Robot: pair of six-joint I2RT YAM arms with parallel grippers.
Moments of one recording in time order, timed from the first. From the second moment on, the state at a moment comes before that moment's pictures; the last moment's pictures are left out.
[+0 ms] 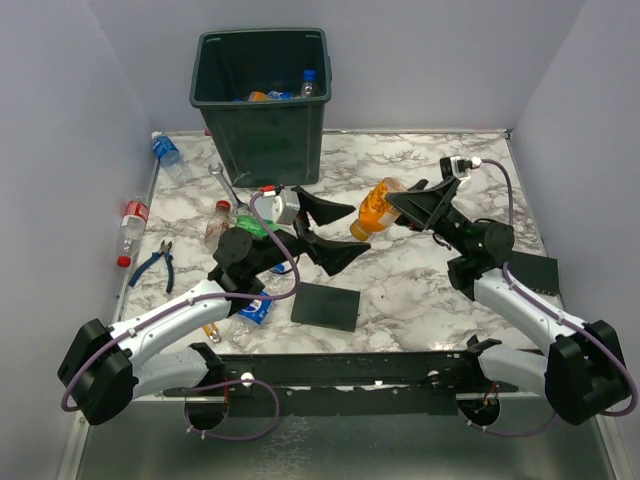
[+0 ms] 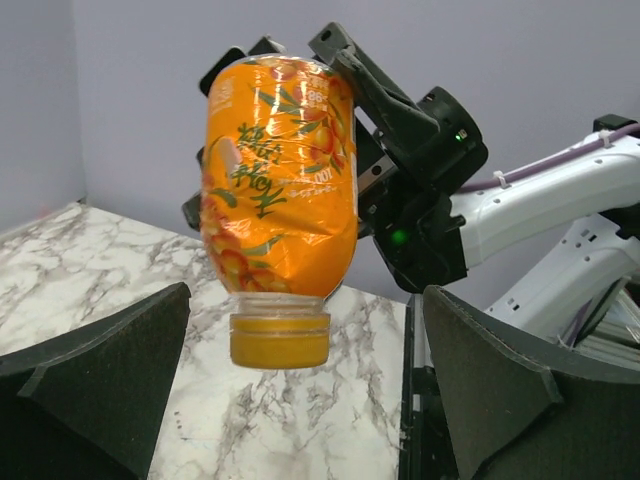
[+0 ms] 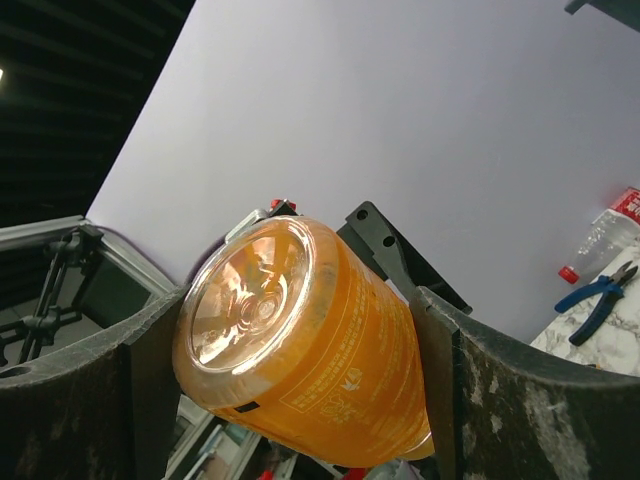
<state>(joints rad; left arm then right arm) -0.79 1.08 0.66 0.85 0.42 -0.41 0.39 1.13 0.59 1.19 -0.59 1.51</state>
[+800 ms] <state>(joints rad) -0.80 1.20 0.76 0.72 0.53 -0.37 0.39 1.17 0.64 1.15 -0.68 1.52</state>
